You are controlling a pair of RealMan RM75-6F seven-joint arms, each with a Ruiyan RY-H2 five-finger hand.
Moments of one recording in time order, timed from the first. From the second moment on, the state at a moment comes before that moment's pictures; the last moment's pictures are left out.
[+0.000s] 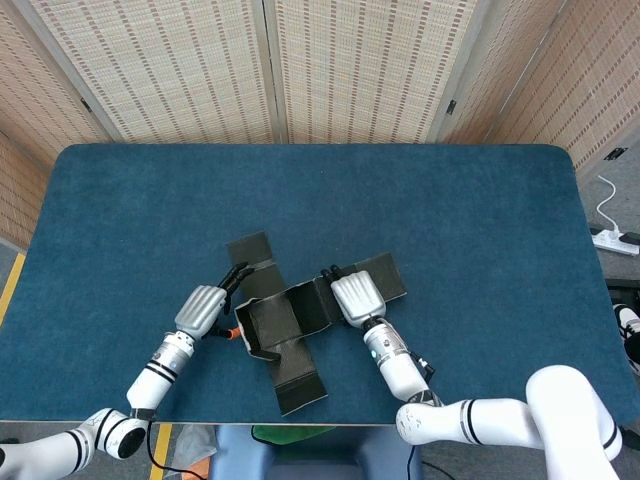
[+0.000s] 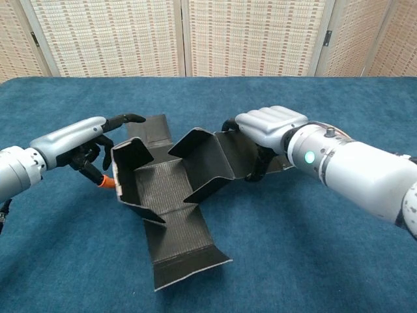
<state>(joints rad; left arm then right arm) -0.60 -1.65 -0.15 -1.23 1.43 1.00 -0.21 0.94 -1.75 0.15 -1.48 -0.75 1.06 -0.82</state>
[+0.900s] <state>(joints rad) -0.77 -1.54 -0.05 -1.27 1.51 0.71 -0.78 1.11 -1.59 0.05 -1.39 -1.33 0.87 -0.76</state>
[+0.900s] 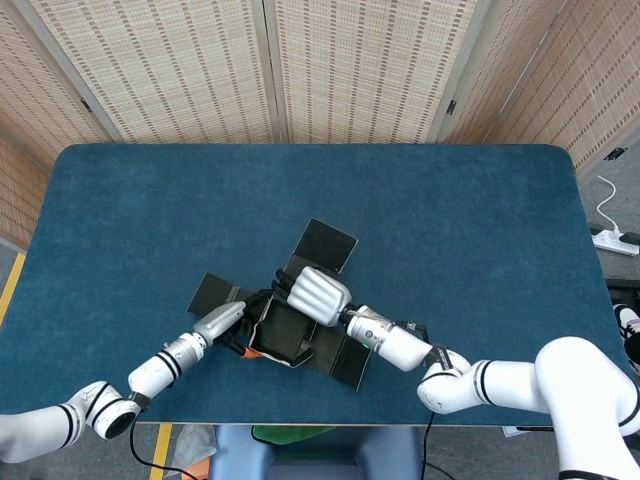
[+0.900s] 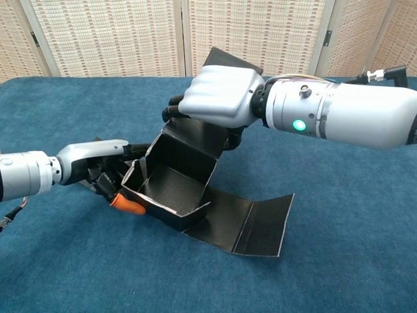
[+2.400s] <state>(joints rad) -0.75 -1.44 -0.01 -1.31 1.49 0.73 -1.29 0.81 -1.39 0.09 -1.60 -1.50 1.26 -0.27</state>
